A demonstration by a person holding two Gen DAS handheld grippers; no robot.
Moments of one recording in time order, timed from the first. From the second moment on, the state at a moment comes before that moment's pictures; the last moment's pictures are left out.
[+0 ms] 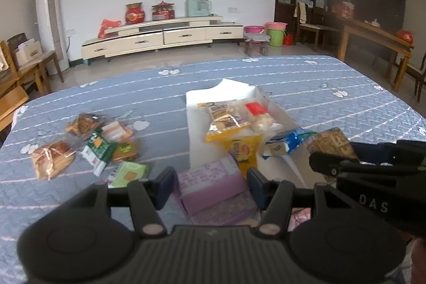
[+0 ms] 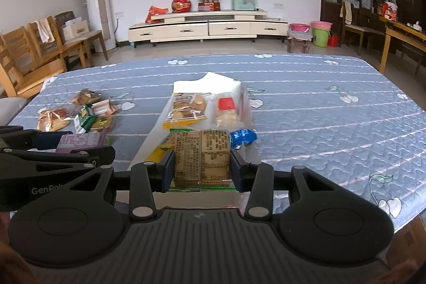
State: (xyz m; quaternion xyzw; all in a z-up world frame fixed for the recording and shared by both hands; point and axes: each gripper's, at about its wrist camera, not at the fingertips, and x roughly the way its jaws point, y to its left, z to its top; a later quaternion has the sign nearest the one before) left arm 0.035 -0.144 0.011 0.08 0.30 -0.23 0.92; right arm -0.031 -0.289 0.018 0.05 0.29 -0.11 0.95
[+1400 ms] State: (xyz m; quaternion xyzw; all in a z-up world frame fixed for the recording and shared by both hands) left arm 0.067 -0.171 -0.013 0.06 0.32 -0.27 0.91; right arm -0.008 -0.308 0.006 0.06 0.31 -0.13 0.94
